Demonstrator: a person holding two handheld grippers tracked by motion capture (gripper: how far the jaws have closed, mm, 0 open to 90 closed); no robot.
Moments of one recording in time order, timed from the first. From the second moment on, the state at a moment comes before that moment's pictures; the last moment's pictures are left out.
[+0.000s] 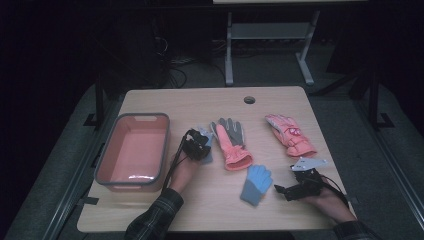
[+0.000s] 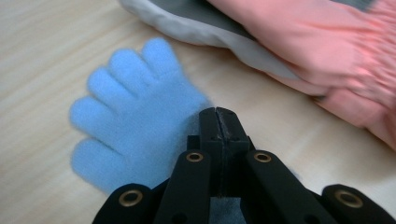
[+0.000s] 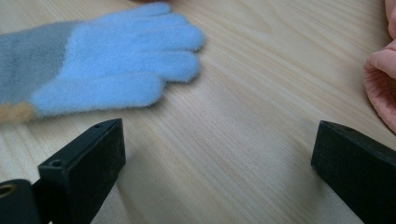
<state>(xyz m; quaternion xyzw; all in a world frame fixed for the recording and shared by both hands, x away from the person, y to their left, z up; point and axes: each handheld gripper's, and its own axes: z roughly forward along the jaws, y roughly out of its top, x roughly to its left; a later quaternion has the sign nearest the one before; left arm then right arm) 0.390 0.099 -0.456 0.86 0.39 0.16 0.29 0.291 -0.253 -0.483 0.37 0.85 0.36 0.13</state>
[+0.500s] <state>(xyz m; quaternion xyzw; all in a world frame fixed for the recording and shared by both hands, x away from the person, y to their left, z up) 0.339 0.108 -0.455 0.87 0.36 0.10 0.31 0.292 -0.253 -0.483 0.38 0.85 0.36 0.14</state>
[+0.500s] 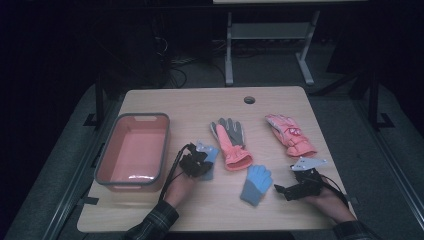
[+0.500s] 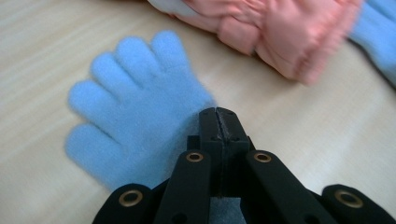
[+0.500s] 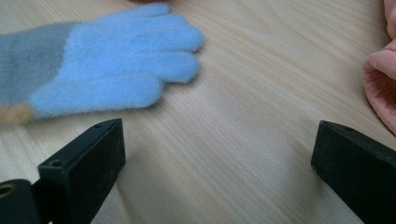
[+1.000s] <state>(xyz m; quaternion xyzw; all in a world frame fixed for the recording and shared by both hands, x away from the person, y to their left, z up) 0.314 0.118 -0.445 0.88 0.34 0.09 0.32 0.292 -0.253 -0.483 0.38 0.84 0.36 0.14</state>
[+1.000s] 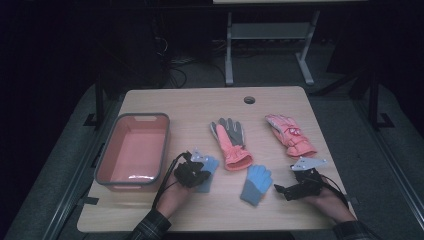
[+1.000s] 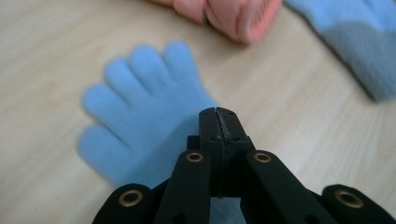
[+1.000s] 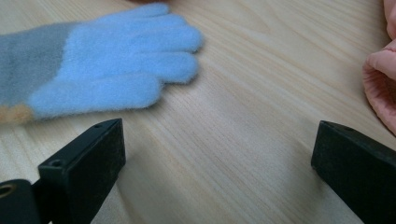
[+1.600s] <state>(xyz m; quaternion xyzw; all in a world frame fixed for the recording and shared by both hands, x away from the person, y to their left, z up) 0.320 0.106 -0.453 0.89 0.32 0.06 0.32 0.293 -0.252 -0.483 0.38 0.84 0.36 0.13</state>
